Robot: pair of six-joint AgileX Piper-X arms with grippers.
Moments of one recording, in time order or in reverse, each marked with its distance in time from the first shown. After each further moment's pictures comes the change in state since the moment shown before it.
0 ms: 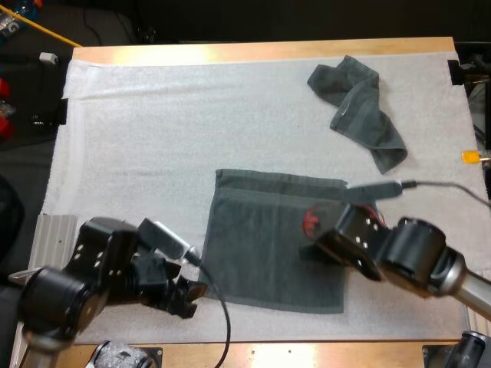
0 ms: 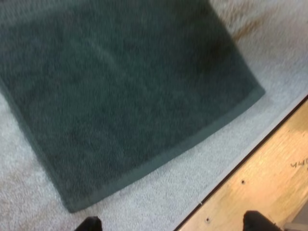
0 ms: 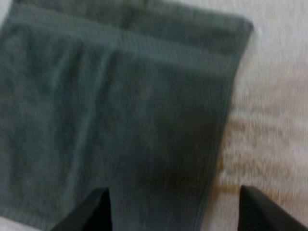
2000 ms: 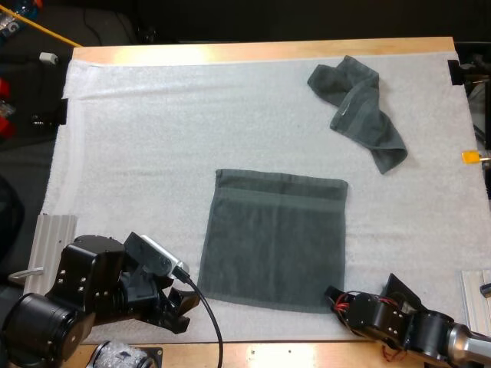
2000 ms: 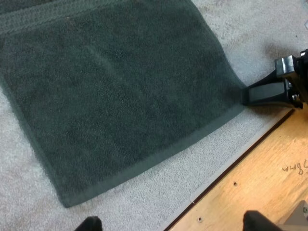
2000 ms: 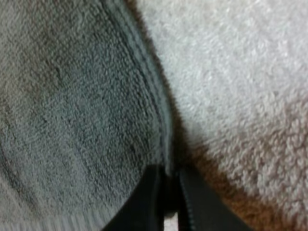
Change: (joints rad) left arm 0.000 -0.077 0.000 0.028 0.000 -0.036; right arm 0.151 -0.206 0.926 -0.915 -0.151 0.903
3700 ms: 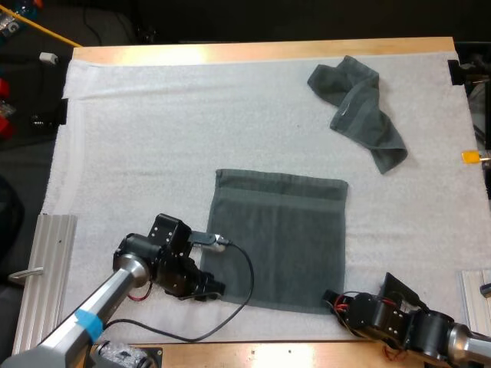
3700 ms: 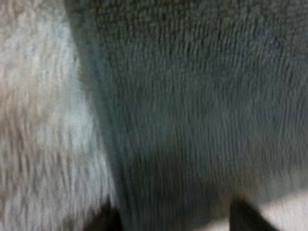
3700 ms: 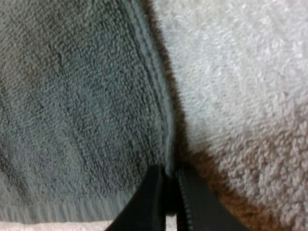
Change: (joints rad) left arm 0.000 0.620 0.454 -0.603 -0.069 -0.172; right arm 0.000 0.000 0.000 0.000 -0.026 -0.079
